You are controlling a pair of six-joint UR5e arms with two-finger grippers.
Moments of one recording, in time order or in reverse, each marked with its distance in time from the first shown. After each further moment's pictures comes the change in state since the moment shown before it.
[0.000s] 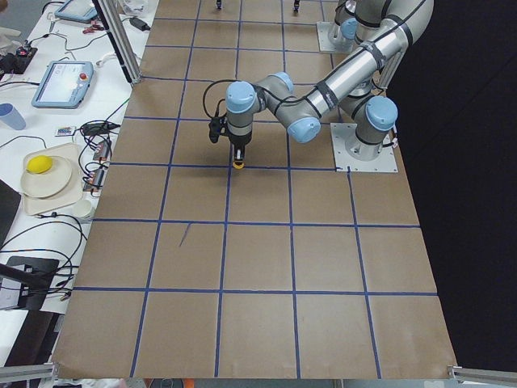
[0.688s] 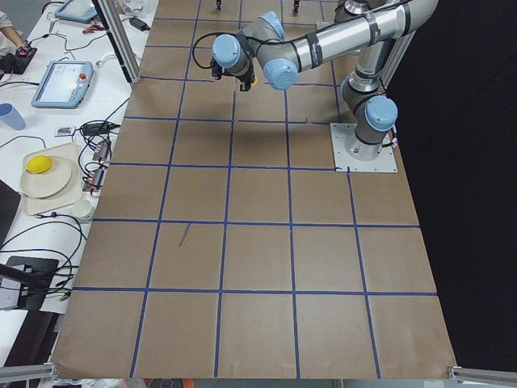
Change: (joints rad) left arm -0.274 0.054 0.187 -0.727 -0.555 -0.056; right arm 0.000 0.026 -0.012 -0.008 0.048 0.184
